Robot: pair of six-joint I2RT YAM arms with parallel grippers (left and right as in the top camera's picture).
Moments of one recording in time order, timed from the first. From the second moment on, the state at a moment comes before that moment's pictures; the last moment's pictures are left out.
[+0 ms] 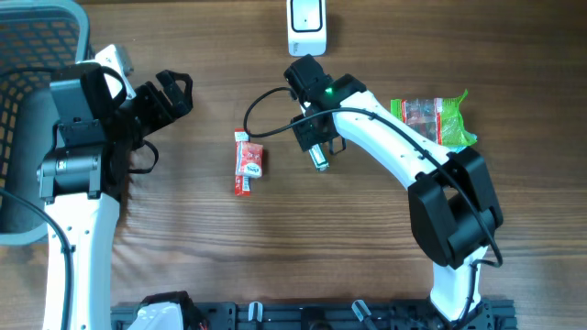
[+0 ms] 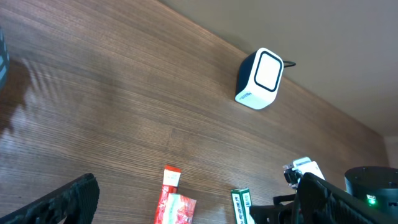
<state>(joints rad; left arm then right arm) 0.11 1.23 1.20 -0.67 0.29 -0.44 0.59 2.05 1.59 -0.88 0.07 0.13</state>
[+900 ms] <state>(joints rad) 0.11 1.23 1.20 -0.67 0.29 -0.44 0.59 2.05 1.40 -0.78 0.00 0.11</state>
